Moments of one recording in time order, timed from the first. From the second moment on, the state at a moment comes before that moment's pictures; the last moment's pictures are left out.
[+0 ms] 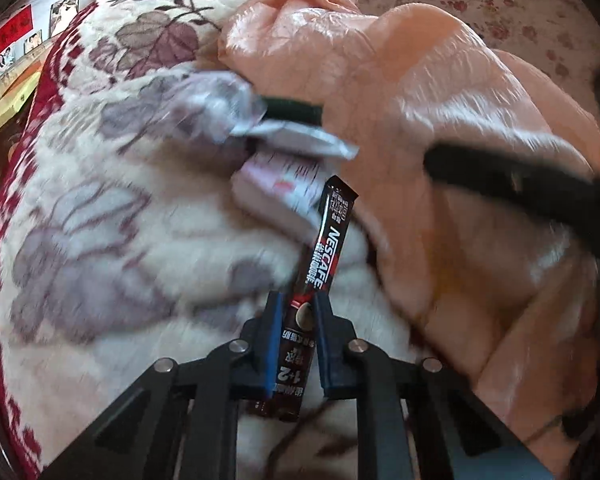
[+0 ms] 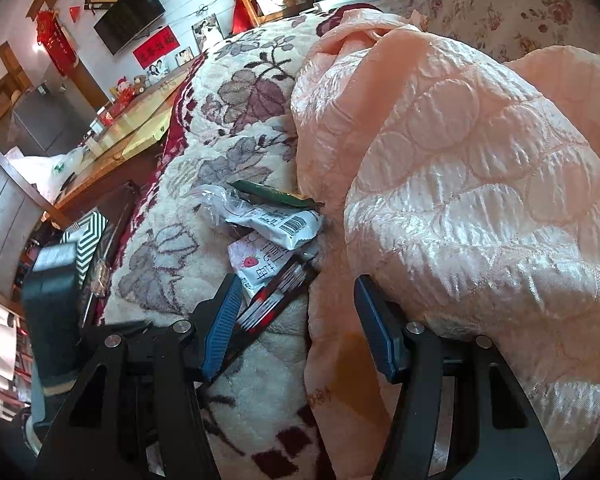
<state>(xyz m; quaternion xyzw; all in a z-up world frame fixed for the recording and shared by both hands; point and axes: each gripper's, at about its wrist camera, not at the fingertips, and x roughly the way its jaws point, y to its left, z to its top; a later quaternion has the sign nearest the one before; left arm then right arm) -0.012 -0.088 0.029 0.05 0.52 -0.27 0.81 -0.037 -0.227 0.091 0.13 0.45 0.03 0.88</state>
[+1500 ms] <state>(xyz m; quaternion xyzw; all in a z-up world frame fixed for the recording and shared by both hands) -0.019 -0.024 0.024 0.01 0.55 -0.22 0.81 0.095 -0.198 0.043 -0.03 0.59 0.16 0.79</state>
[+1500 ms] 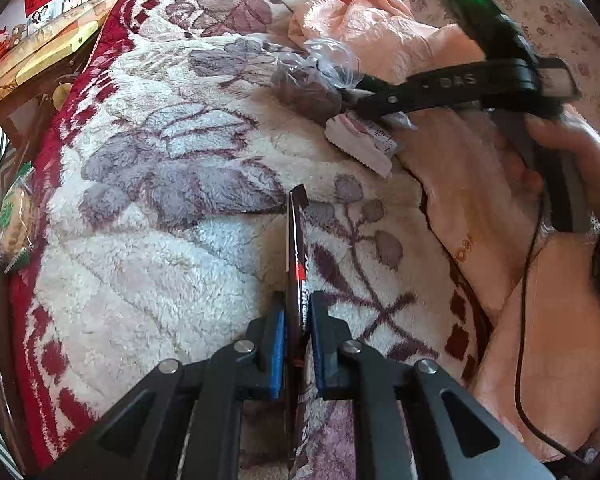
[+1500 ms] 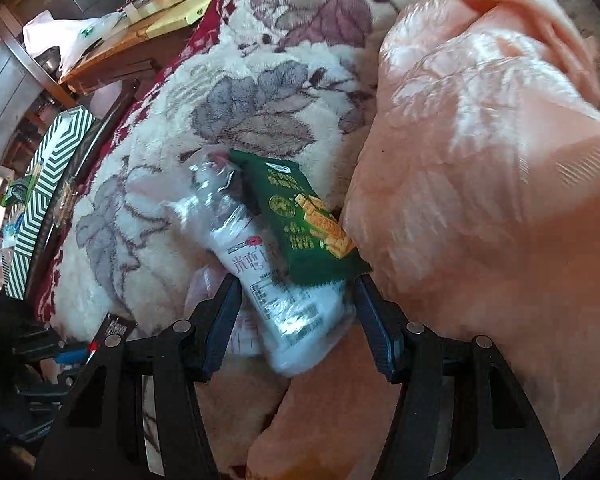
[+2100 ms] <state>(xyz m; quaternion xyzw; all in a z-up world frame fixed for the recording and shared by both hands) -0.006 -0.043 0.026 0.00 0.54 -0.23 0.81 0.103 -0.190 0.030 0.01 0.60 0.20 0.78</state>
